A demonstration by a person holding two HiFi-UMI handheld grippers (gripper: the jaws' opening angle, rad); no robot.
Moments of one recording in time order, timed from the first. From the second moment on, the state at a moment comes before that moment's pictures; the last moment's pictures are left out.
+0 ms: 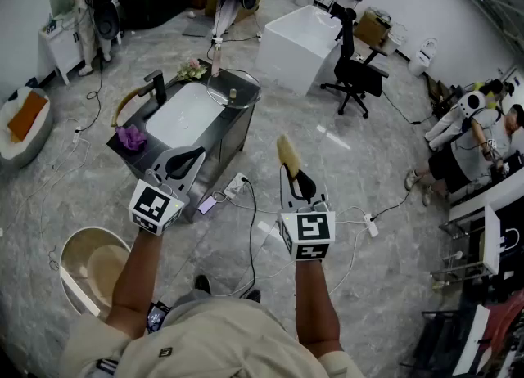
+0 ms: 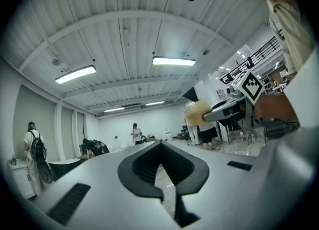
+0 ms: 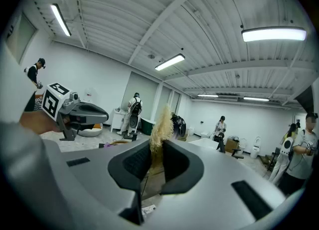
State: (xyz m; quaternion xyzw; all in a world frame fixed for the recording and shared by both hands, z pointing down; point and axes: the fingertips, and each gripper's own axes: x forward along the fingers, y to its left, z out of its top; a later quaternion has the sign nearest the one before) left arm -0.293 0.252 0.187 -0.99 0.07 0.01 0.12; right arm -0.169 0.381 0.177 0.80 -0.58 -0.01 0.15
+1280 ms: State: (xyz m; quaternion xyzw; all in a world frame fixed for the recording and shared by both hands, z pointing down) left arm -0.287 0.203 0.211 -0.99 0.05 0.01 0.11; right arm -0.153 0.339 0.197 0.82 -0.56 0.01 0.12
